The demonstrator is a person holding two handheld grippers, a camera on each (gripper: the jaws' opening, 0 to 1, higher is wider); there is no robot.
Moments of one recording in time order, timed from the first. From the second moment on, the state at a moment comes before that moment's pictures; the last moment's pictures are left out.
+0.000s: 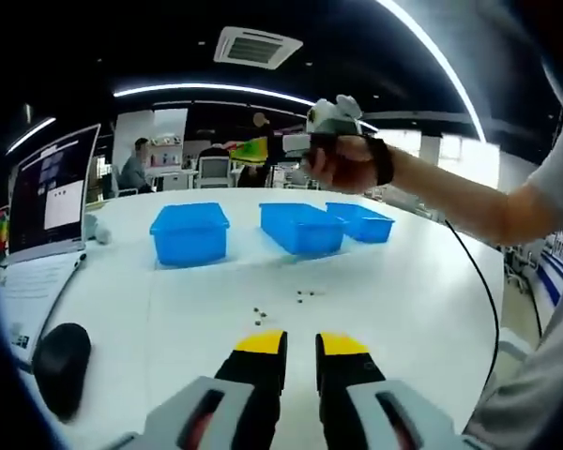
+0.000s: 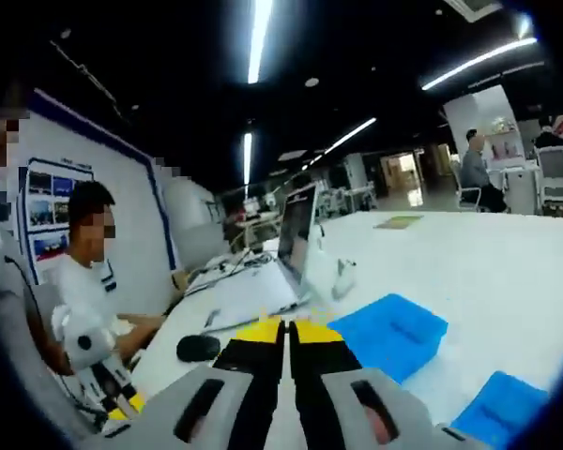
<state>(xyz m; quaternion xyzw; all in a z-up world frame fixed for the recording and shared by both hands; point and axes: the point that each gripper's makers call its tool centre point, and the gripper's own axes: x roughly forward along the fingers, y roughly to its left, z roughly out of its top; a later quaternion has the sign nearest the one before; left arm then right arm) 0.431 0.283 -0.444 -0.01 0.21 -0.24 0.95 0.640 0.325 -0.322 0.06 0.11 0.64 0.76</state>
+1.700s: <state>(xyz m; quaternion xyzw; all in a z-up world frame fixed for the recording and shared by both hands) 0.418 0.276 -0.450 -0.04 0.21 -0.24 0.95 0.516 0.254 -0.461 -0.41 0.28 0.70 0.51</state>
